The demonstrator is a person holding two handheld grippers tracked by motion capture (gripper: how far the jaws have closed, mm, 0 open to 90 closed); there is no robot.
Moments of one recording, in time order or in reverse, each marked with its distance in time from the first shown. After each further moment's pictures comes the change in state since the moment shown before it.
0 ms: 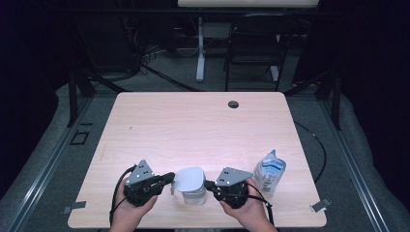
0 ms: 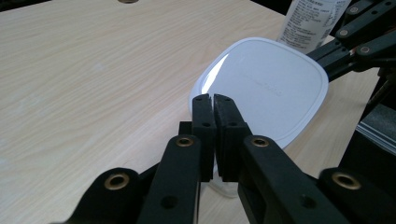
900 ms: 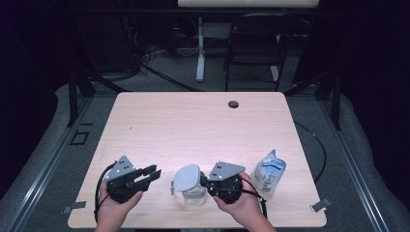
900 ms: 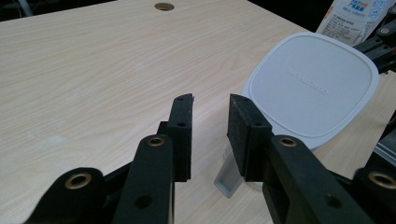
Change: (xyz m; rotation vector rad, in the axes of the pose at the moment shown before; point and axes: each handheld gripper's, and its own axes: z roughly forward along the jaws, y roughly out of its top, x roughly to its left) left arm 0.028 -0.005 -0.028 -0.031 0.069 -0.056; right arm 0.004 0.026 0.003 0.020 -0.007 -0.017
